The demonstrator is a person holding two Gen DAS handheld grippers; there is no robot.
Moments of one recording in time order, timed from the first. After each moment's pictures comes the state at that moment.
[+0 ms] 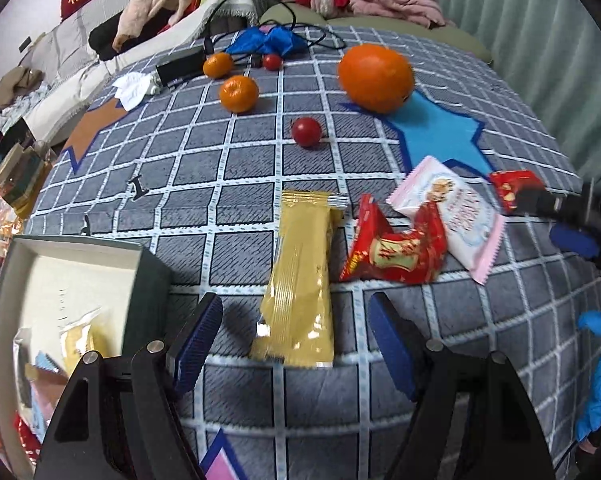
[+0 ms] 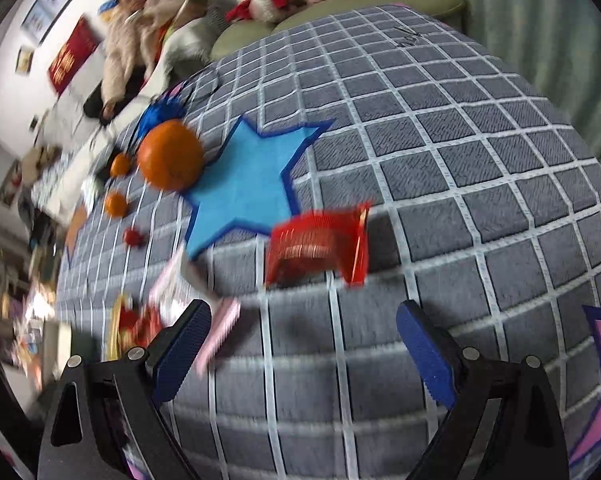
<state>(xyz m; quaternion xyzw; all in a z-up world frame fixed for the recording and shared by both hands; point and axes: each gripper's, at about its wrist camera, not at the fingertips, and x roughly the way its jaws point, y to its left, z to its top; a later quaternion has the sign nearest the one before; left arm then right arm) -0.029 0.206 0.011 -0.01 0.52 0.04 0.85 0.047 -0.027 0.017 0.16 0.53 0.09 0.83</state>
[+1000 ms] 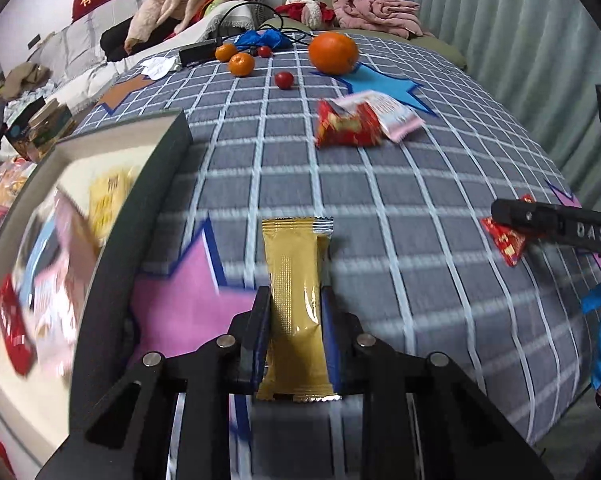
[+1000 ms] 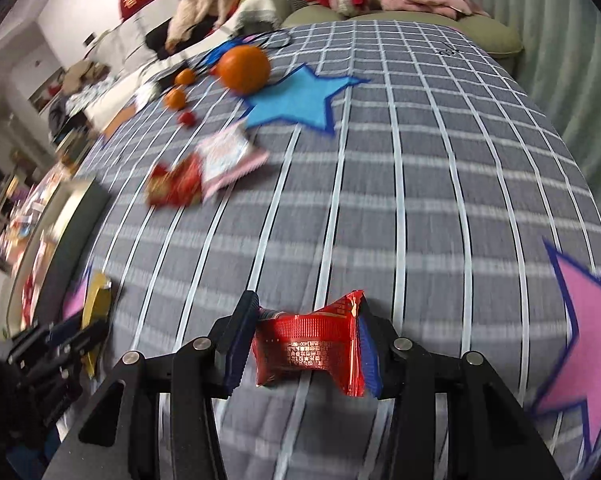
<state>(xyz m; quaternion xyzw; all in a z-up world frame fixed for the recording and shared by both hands) -0.176 0.179 0.017 -0.02 0.49 0.02 0.87 -0.089 -0.038 0.022 -0.01 0.52 0.20 0.83</state>
